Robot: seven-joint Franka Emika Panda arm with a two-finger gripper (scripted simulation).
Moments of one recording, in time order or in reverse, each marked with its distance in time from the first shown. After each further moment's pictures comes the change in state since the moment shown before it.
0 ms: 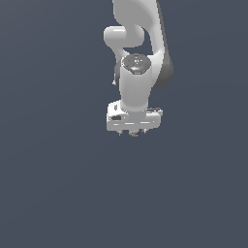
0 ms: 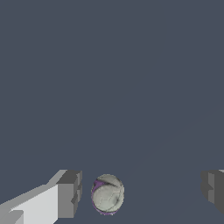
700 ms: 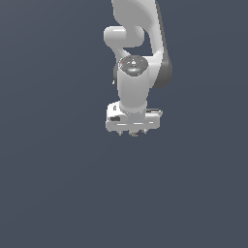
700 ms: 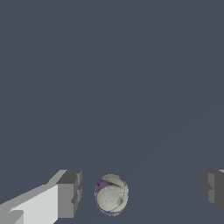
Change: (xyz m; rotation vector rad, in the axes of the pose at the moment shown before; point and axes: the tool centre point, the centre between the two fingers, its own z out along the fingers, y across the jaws) arm 0.000 -0.001 0.003 0.029 -0.005 0.024
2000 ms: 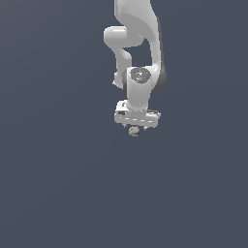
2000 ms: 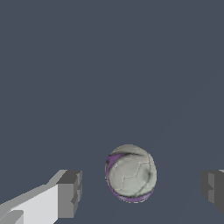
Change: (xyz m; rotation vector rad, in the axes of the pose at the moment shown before) arm -0.080 -0.020 0.072 -0.036 -0.002 0.214
